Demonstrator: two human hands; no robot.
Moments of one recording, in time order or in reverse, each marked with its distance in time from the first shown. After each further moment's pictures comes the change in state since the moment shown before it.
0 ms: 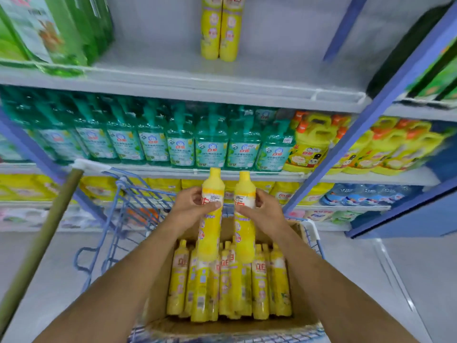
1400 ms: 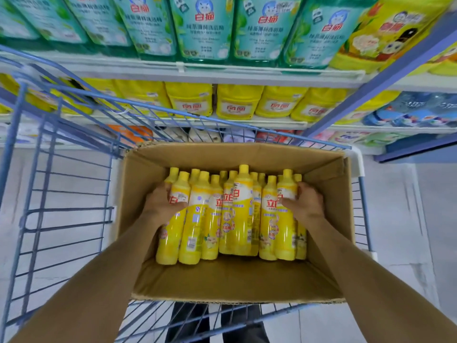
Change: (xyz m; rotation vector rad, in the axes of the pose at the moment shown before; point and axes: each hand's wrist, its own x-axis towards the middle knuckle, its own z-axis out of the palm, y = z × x) left_hand 0.001 -0.268 -0.006 0.576 0.065 -0.613; right_hand -0.011 0.273 0.011 -0.490 -0.053 0.649
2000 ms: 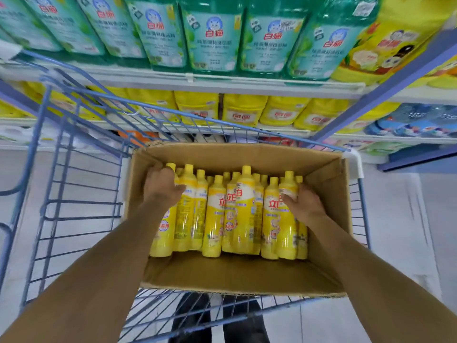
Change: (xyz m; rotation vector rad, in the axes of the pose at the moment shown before) left_hand 0.001 0.053 -0.036 0.572 0.217 0.144; right_hand -0.006 -0.028 -0.019 -0.177 -0.058 -0.108
